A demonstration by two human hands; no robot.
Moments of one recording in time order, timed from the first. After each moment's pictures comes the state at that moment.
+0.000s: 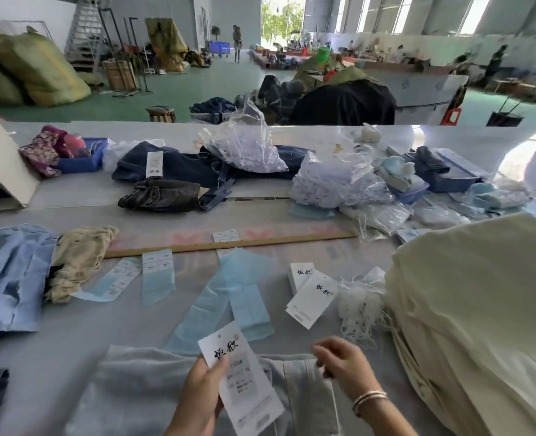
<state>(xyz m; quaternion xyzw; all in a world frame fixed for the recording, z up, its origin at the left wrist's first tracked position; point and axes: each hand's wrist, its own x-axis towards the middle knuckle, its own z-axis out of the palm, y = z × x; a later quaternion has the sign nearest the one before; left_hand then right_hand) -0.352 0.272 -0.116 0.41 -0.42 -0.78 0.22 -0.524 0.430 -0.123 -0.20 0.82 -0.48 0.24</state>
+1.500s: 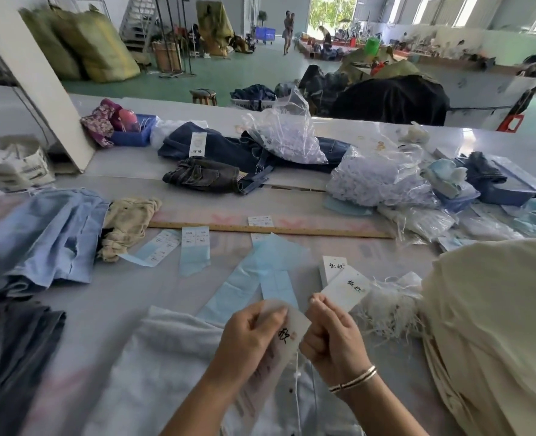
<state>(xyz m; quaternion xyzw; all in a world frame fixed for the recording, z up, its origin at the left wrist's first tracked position) -0.344 0.275 -0.051 0.28 -0.67 -0.64 0.26 -0.455 0.365 -0.052 -0.11 0.43 -0.78 0.44</state>
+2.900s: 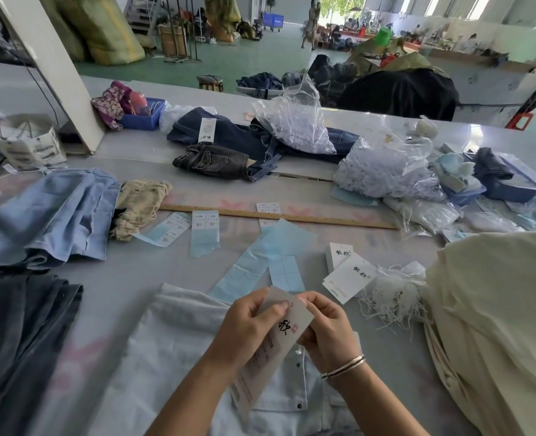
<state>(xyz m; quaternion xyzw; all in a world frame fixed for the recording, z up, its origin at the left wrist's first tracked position) -0.309 0.275 -0.054 0.26 -0.64 -0.69 0.21 -0.420 0.359 -0.064 -0.17 0.48 -0.74 0.43</state>
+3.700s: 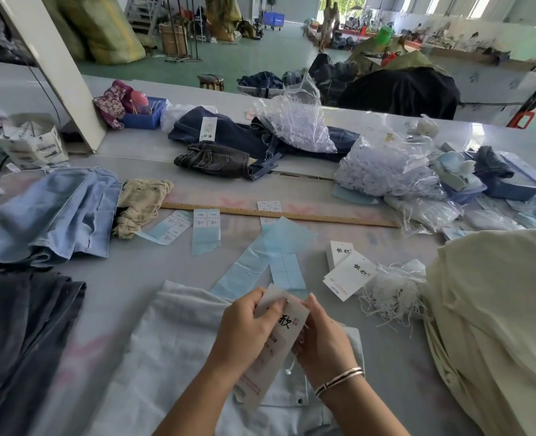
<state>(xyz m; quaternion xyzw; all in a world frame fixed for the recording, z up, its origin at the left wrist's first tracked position) -0.310 0.277 -0.067 0.33 -0.73 -0.55 0.25 -0.400 0.364 -0.067 -0.02 0.48 -0.75 0.46</state>
